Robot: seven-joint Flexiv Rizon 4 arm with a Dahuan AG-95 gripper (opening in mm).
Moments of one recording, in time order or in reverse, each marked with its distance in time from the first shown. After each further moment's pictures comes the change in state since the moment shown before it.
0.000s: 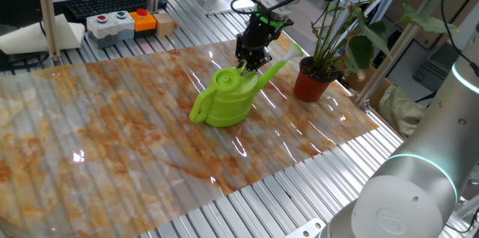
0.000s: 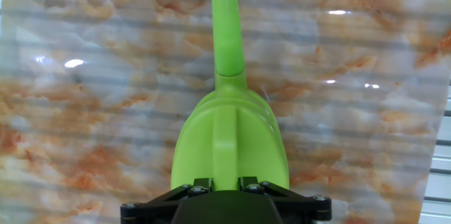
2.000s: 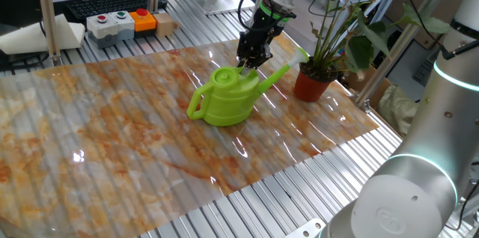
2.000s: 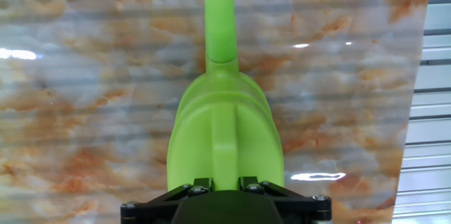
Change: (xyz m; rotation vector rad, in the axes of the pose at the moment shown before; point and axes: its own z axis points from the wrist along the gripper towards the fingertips) arm -0.002 0.002 -0.001 0.091 0.154 0.148
